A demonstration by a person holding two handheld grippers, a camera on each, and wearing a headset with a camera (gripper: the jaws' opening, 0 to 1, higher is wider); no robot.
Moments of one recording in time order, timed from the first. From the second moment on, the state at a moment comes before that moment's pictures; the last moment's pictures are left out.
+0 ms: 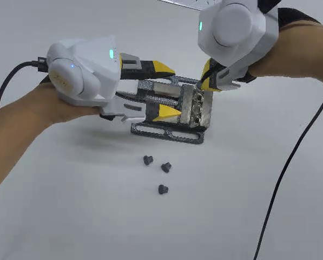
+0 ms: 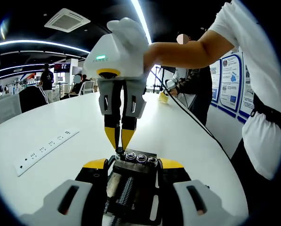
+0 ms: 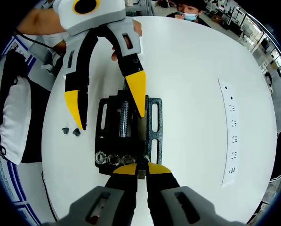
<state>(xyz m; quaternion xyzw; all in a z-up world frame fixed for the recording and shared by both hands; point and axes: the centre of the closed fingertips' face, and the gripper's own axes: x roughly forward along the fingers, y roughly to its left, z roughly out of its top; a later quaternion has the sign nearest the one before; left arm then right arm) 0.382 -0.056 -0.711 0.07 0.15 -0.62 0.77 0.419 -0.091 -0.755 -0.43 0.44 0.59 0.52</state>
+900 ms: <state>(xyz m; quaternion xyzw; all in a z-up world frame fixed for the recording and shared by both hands) 0.358 -0.055 -0.705 0.08 0.15 -0.61 0.77 0.390 -0.093 -0.730 -0.37 0.40 0.60 0.58</state>
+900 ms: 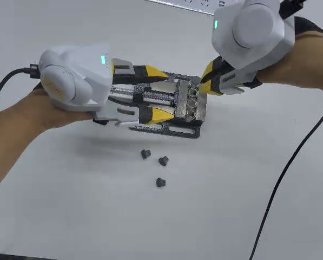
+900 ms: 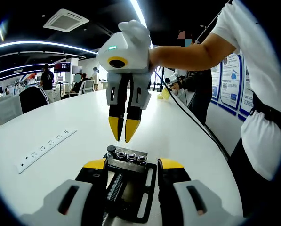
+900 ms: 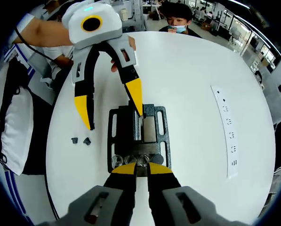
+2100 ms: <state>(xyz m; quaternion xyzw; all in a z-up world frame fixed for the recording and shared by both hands) 0.300 -0.034 -0.725 0.07 0.18 -0.61 0.77 0.293 -0.072 -0.736 -0.23 0.34 0.59 0.70</state>
